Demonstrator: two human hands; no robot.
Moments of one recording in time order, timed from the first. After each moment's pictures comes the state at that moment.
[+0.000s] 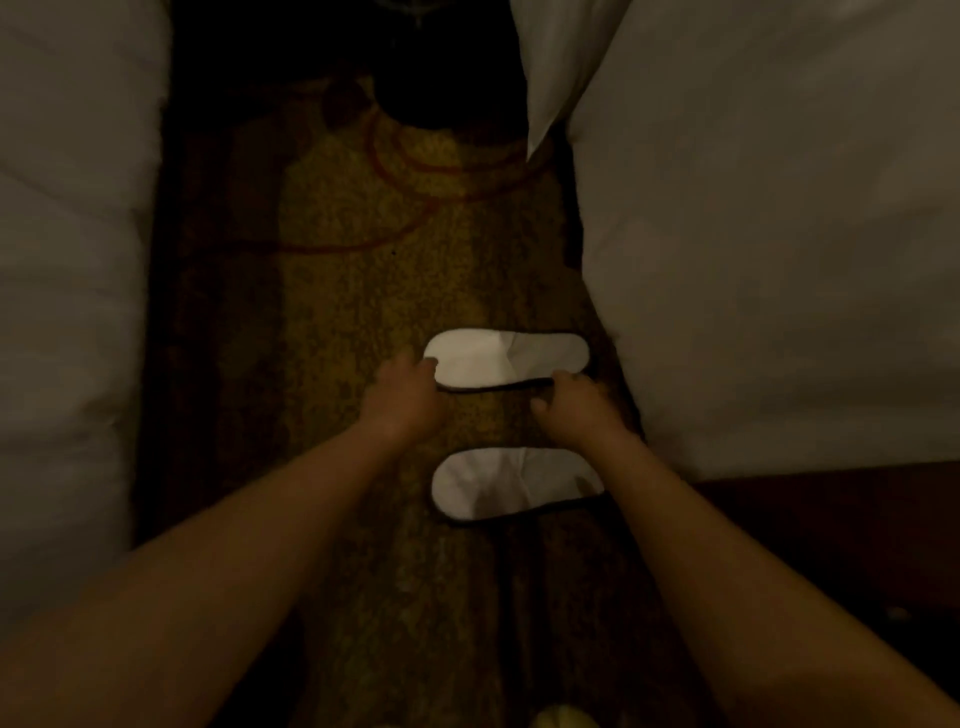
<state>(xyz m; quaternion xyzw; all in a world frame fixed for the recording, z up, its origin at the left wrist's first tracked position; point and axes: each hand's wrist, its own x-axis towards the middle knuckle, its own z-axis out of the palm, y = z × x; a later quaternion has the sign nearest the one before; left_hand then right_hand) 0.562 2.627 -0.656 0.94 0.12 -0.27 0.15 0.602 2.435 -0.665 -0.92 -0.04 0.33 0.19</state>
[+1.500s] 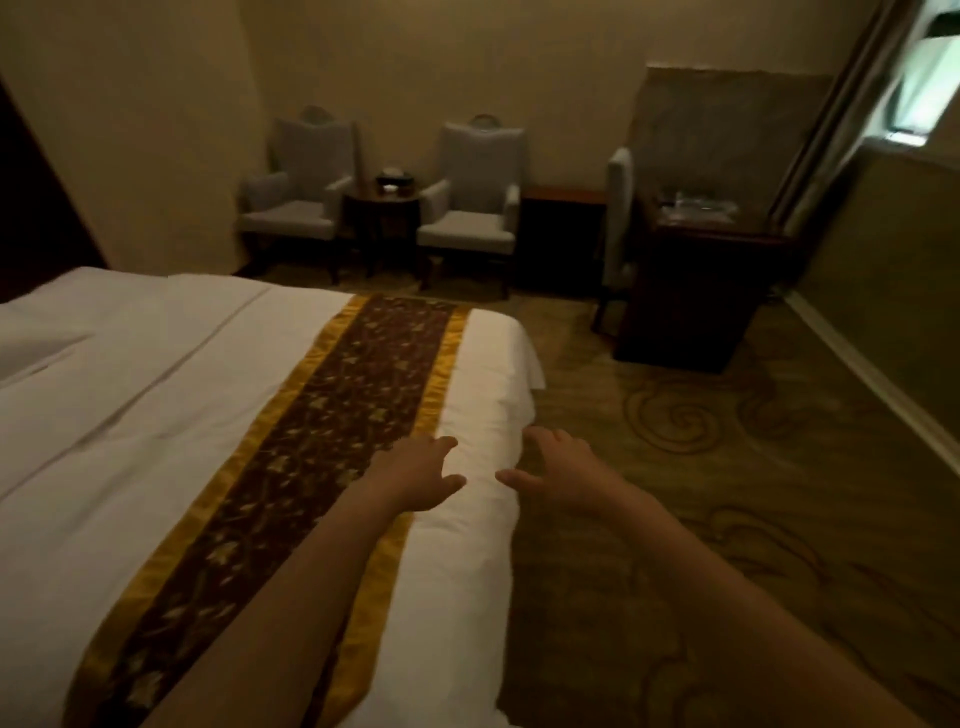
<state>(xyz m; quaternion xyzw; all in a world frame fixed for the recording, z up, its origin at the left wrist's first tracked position) 0.137 2.009 0.101 0.81 -0.56 -0.17 -0.01 -0.034 1.917 0.095 -0.87 0.44 0.00 0.24</state>
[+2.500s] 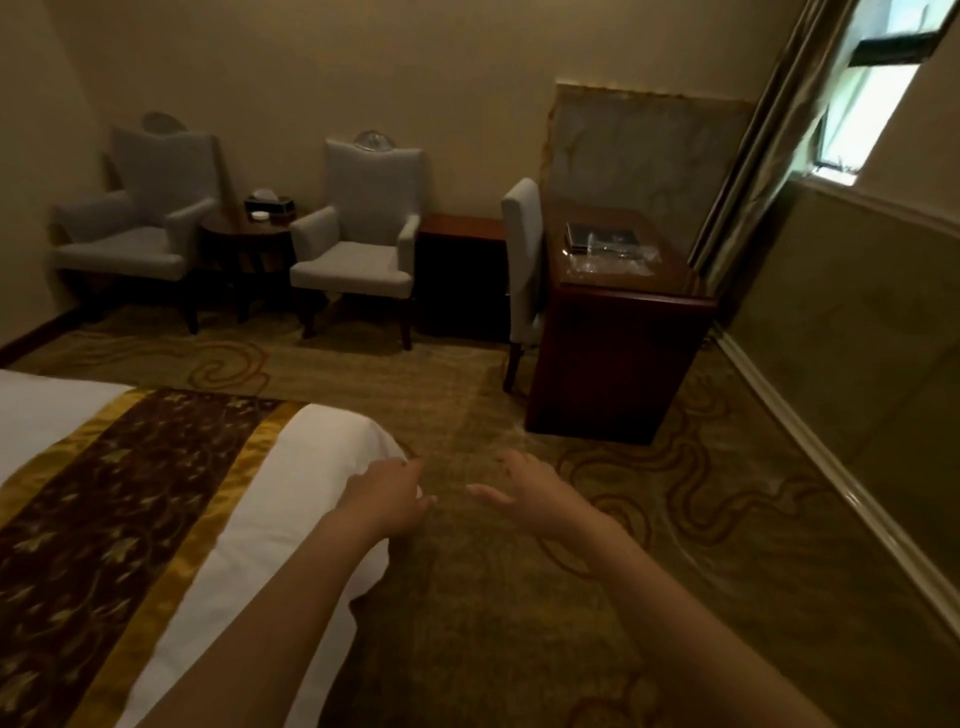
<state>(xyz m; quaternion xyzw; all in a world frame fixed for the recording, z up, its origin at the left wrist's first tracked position) 0.065 1.364 0.092 0.80 -0.57 -0.18 0.03 -0.104 1.281 0.090 -0.84 0.47 -0.01 0.27</state>
